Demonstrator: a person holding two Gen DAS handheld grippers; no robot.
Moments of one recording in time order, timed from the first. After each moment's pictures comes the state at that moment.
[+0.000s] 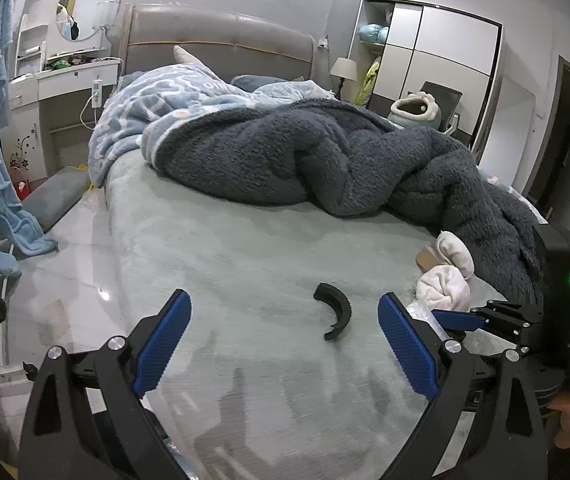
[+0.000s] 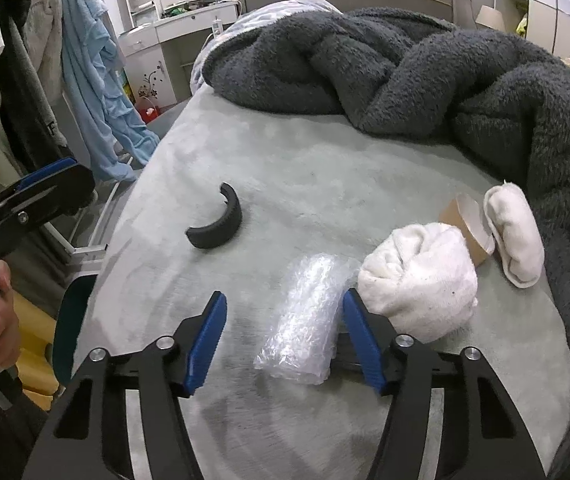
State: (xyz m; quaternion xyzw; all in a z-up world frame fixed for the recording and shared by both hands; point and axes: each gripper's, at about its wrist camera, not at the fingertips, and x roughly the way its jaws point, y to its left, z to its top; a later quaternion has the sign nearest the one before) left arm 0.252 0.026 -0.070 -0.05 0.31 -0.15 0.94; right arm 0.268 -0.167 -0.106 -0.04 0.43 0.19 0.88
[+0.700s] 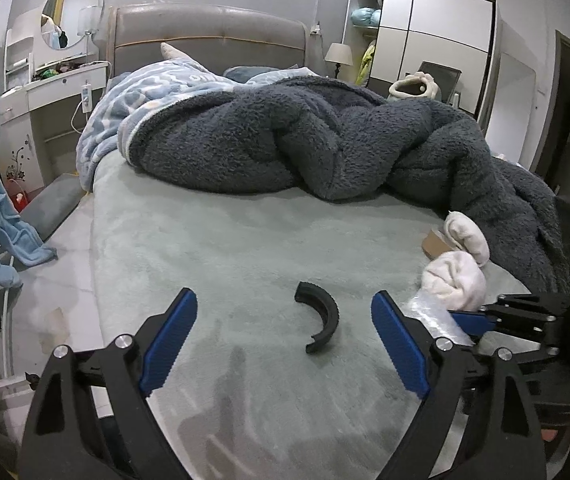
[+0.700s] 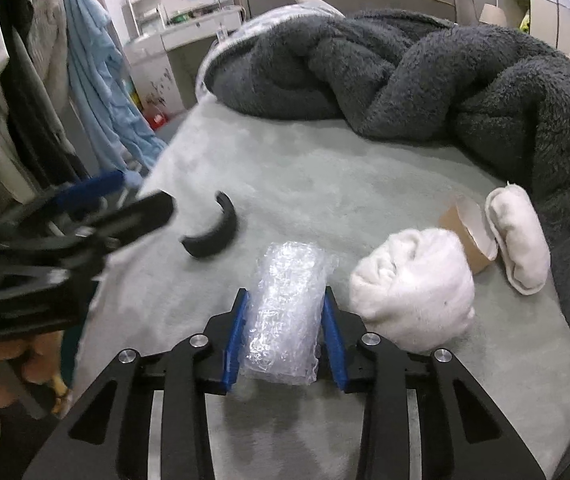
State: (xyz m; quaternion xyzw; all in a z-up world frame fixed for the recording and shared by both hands) left arm 0.275 -0.012 -0.090 -0.02 0.32 -0.14 0.94; right arm 0.269 -0.180 -0.101 -0.03 0.42 0.21 0.88
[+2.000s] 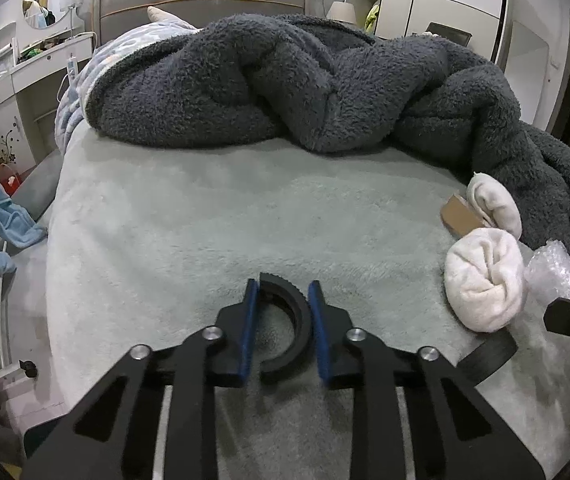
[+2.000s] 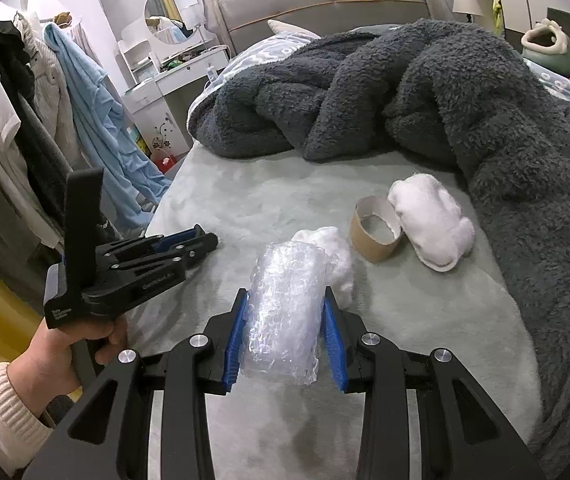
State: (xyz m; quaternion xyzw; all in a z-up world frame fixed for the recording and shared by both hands) left arm 0.318 -0.057 -0.126 0.00 0.39 -0.14 0.91; right arm 0.251 -0.264 -0.076 0.06 0.39 0.22 0.89
